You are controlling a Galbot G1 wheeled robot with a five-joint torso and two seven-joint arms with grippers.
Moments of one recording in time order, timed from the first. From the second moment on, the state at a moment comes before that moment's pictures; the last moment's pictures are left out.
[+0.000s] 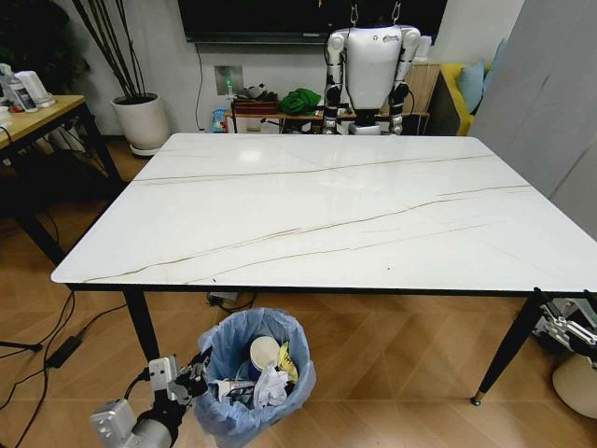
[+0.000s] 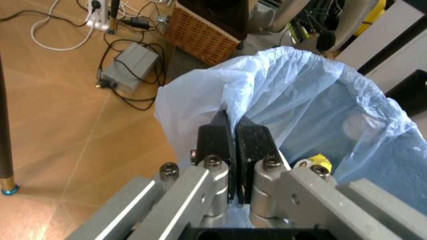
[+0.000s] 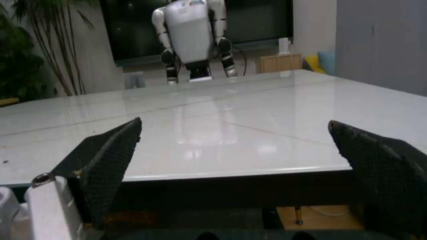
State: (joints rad) left arm 1.90 -1.15 -0.56 -2.35 -0.79 0.28 -0.23; right arm -1.77 1.29 1.30 2.00 0.82 0.03 -0.57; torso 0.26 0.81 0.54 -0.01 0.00
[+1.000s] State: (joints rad) left arm 1.89 -1.18 -0.57 -2.34 -0.87 0.29 -0.22; right arm -1.76 1.32 1.28 1.97 0.79 0.05 -0.60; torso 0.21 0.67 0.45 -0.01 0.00
